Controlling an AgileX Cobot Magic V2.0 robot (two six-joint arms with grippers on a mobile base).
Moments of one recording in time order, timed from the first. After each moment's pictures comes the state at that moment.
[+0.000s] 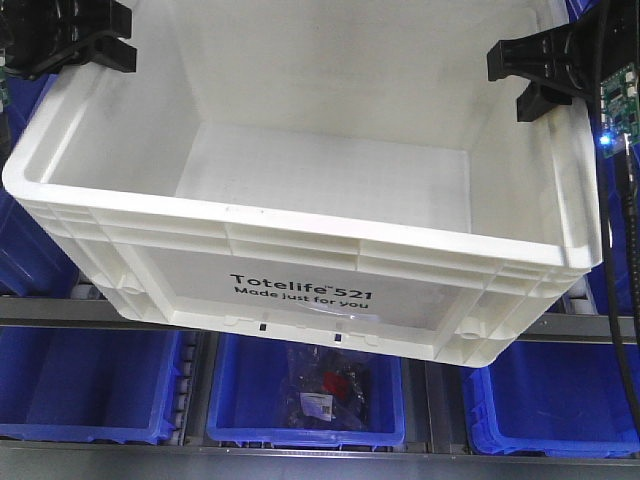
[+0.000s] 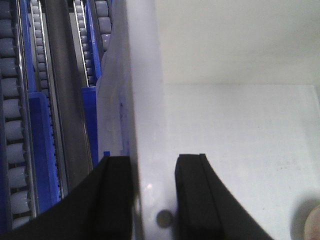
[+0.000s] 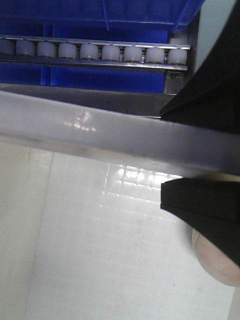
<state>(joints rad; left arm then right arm) -0.21 1.44 -1.50 -0.33 0.94 0.09 0.34 1.42 -1.54 -0.09 1.22 0.30</state>
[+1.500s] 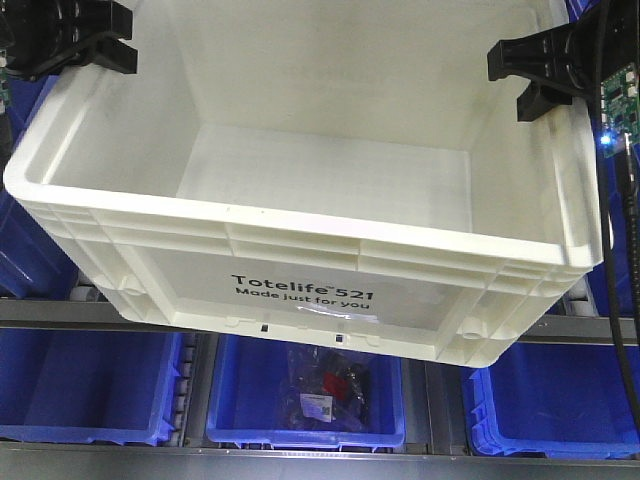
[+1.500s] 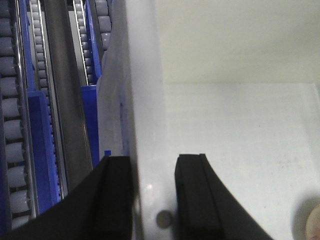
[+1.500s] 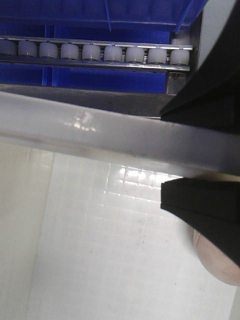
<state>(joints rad) -0.21 1.46 -1.50 -0.33 0.95 0.09 0.34 1.42 -1.54 -0.09 1.21 0.30</state>
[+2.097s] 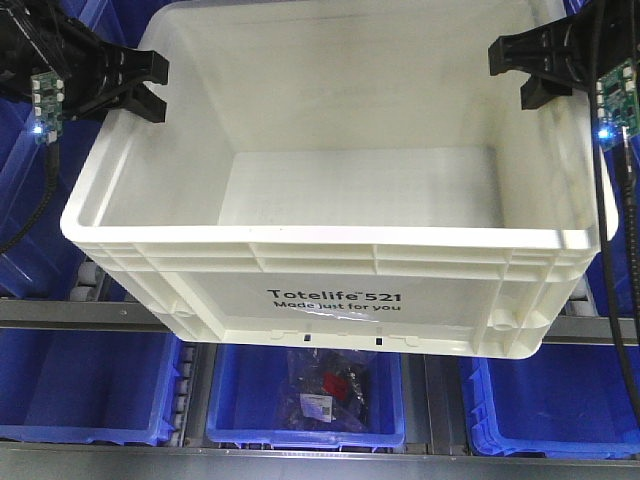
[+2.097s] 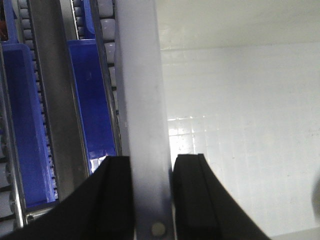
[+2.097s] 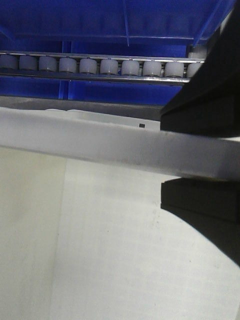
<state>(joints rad) -0.21 1.58 -1.50 -0.36 0.98 0.09 0.34 1.44 -1.54 -0.14 1.17 0.29</state>
